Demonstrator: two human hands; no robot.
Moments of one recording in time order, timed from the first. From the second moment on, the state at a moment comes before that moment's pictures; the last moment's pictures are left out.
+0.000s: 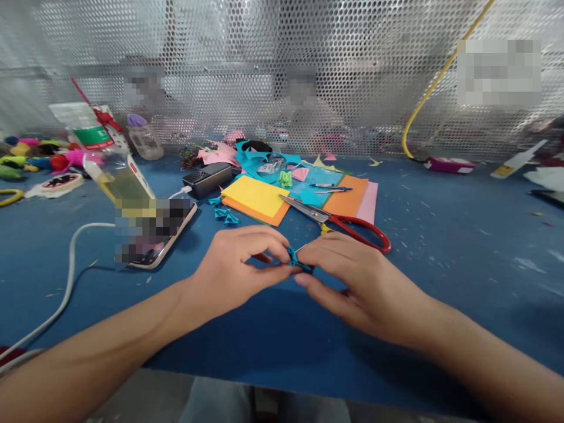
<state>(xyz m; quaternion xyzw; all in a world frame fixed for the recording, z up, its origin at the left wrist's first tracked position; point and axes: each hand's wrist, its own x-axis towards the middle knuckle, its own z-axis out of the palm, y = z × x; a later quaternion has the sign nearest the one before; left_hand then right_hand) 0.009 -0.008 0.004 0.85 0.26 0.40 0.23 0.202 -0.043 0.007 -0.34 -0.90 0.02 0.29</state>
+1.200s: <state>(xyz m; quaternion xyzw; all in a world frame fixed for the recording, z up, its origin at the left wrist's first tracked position) 0.015 -0.004 0.004 0.75 0.36 0.37 0.41 0.197 -0.030 -0.004 -0.44 -0.62 0.47 0.45</state>
